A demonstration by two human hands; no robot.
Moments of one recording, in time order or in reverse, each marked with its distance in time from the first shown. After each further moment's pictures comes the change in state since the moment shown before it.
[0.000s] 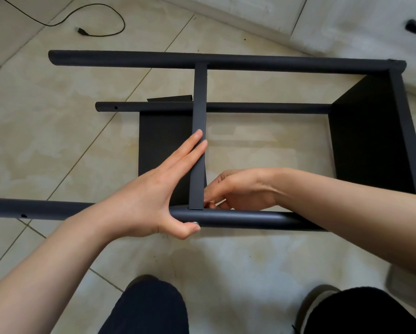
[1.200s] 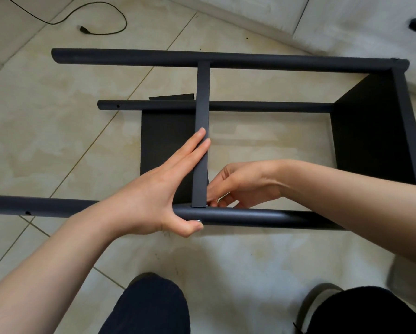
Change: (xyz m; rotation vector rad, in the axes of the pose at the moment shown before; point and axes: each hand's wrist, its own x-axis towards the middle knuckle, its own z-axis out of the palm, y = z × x) left_hand -0.001 0.004 -0.001 0.005 -0.019 -0.022; right_hand -0.004 -0.008 -0.006 -0.088 -0.006 0.002
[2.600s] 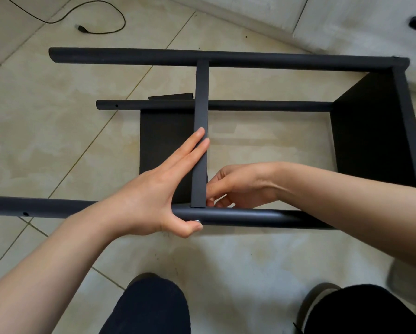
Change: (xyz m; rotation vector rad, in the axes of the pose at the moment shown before) left_hand -0.002 -0.004 0.001 0.039 -0.020 -0.022; right_hand 0.004 0.002 0.005 0.028 0.015 0.018
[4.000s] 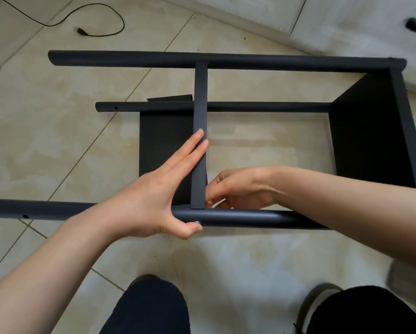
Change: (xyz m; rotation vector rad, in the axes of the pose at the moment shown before) left_hand 0.001 -0.005 0.003 -0.007 0.021 0.018; right_hand 0.002 0.003 0.005 0.010 0.027 -0.016
